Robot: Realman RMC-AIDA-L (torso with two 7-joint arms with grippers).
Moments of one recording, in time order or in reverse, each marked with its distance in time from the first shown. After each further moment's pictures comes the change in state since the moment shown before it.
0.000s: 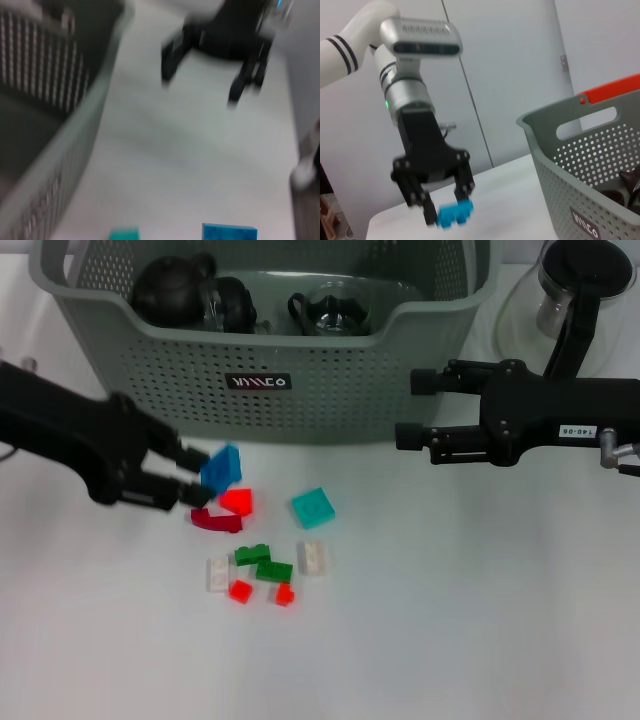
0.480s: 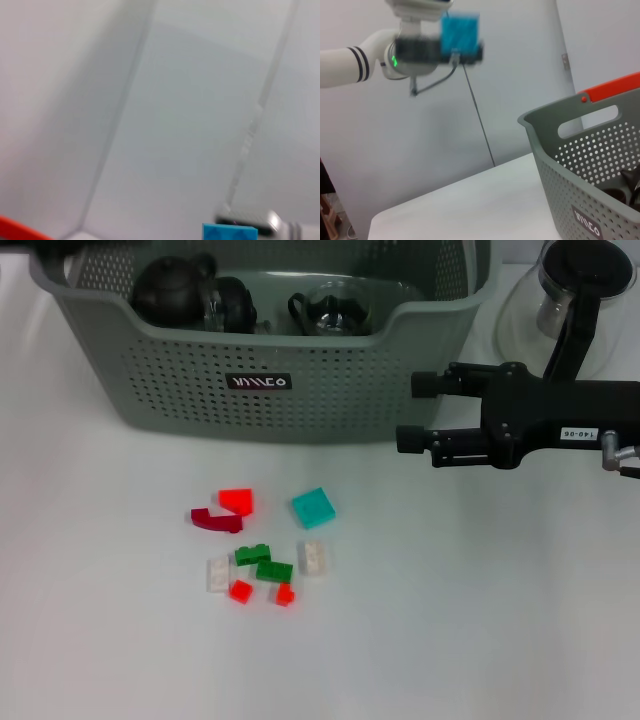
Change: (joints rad) left arm -0.032 0.153 -0.166 -0.394 -0.590 -0.052 -0.043; right arm -0.002 -0.001 -0.001 0.000 -0.002 -0.005 0.003
